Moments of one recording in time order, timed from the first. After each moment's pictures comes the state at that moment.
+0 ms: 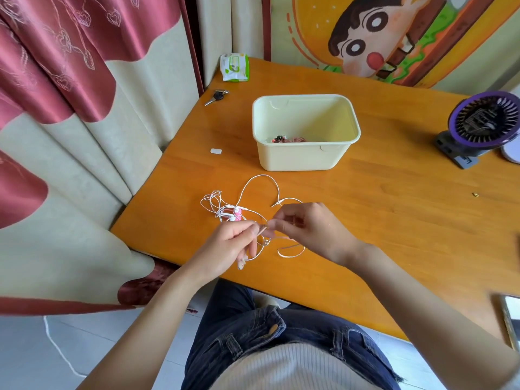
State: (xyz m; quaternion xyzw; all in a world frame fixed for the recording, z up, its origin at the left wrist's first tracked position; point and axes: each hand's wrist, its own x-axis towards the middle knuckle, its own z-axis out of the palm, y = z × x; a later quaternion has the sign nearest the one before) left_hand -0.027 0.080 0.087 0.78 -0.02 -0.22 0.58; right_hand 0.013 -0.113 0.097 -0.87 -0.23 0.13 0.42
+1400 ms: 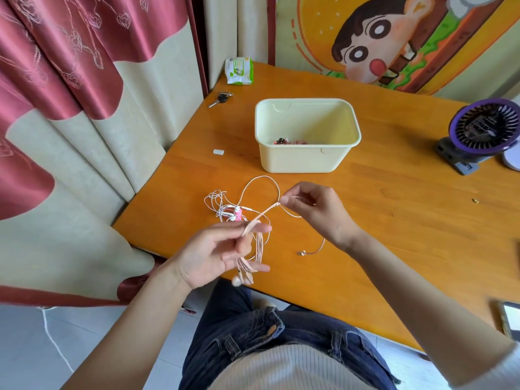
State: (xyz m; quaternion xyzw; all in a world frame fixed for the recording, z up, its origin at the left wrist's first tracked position) left_hand -0.029 0.093 0.085 0.41 0.03 -0.38 0.83; right_hand 0.031 -0.120 0.094 -0.82 -0.12 0.11 0.55
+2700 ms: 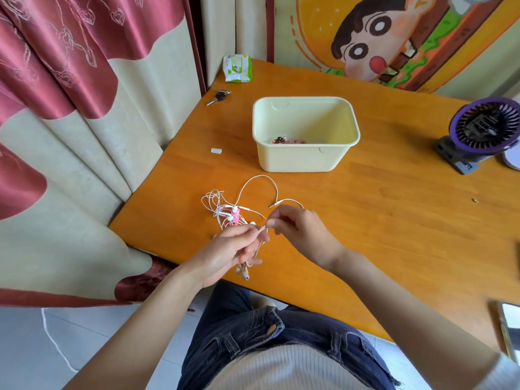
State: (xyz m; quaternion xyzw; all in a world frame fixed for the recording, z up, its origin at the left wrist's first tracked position) left_hand -0.026 0.068 0.080 0.65 0.05 -0.32 0.69; right_hand 0.012 -0.108 0.072 -0.84 -0.19 0.14 0.48
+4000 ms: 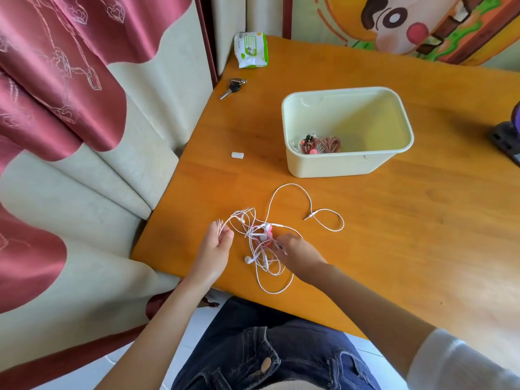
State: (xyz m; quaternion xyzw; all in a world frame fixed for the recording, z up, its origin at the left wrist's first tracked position) left_hand 0.030 0.156 0.033 0.85 0.18 -0.15 0.48; right_hand 0.055 -0.027 -0.036 -0.91 -0.11 0.30 0.26
